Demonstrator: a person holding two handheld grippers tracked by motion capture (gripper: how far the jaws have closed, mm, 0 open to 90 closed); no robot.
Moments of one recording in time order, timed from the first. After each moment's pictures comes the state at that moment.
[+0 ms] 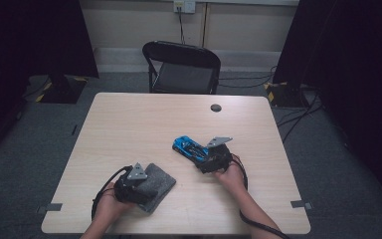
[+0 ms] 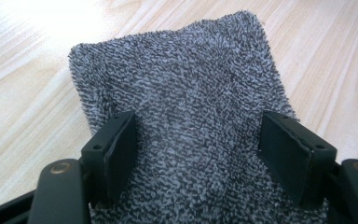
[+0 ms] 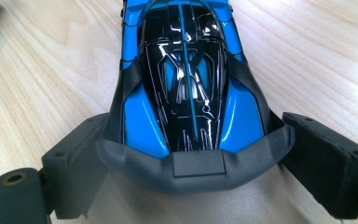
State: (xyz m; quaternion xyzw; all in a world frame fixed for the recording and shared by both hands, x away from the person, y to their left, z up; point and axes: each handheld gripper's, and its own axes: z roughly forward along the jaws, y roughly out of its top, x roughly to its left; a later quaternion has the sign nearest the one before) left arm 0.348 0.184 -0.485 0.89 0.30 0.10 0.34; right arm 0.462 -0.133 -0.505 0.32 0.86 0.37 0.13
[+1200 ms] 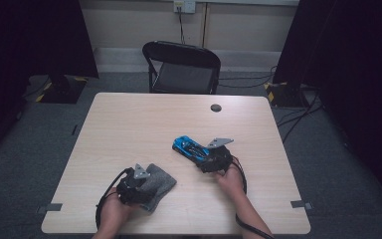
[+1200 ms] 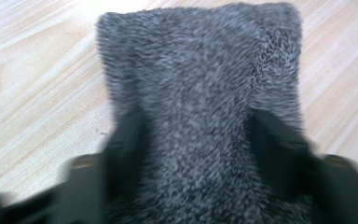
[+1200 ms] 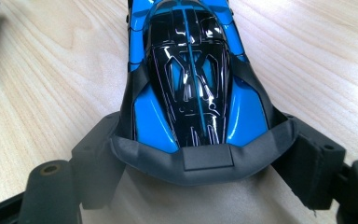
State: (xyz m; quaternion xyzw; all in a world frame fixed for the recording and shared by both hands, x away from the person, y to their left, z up) left arm 0.338 0.170 -0.477 0.87 0.39 0.12 0.28; right arm 0.456 -0.134 -0.504 0.32 0.86 0.38 0.14
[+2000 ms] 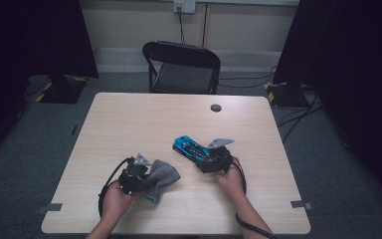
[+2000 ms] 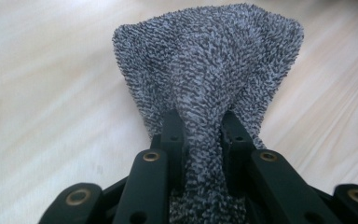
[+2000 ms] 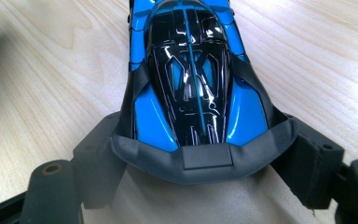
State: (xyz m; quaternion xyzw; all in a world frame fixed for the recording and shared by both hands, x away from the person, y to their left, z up) left arm 0.360 0.163 -0.450 0.85 0.41 0.08 0.32; right arm 0.454 -0.134 -0.504 0.33 0.85 0.38 0.14
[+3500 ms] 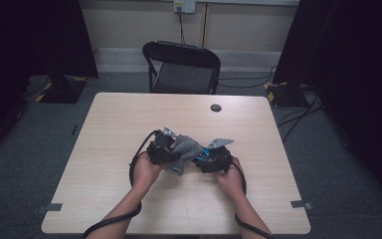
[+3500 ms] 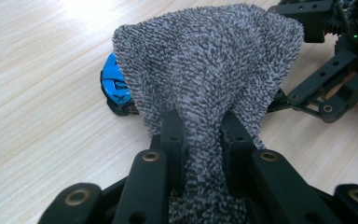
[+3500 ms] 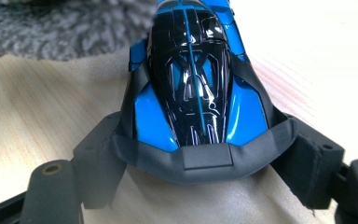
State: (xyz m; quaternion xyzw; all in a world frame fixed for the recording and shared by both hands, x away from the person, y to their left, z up) left arm 0.435 0.096 -0.425 0.85 0.39 0.10 0.33; right arm 0.454 -0.134 -0.504 0.33 0.85 0.38 0.14
